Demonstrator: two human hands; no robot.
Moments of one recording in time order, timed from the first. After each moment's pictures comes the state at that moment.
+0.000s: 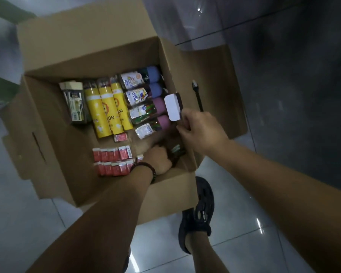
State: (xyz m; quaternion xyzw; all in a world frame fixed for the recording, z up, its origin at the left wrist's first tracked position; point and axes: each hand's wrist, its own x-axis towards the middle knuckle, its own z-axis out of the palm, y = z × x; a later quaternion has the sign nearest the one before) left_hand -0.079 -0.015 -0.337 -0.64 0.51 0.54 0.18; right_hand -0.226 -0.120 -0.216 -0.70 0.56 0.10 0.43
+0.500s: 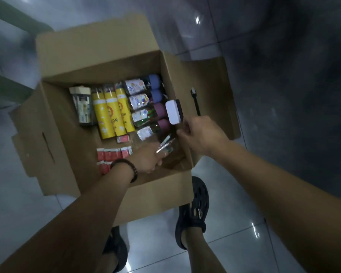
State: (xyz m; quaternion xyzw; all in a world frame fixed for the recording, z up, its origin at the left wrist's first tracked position) left_hand -0.044 -0.027 -0.266 -0.63 0.40 0.66 0.03; right_hand -0.224 -0.129 -0.186 -0.68 0.56 0.17 0.44
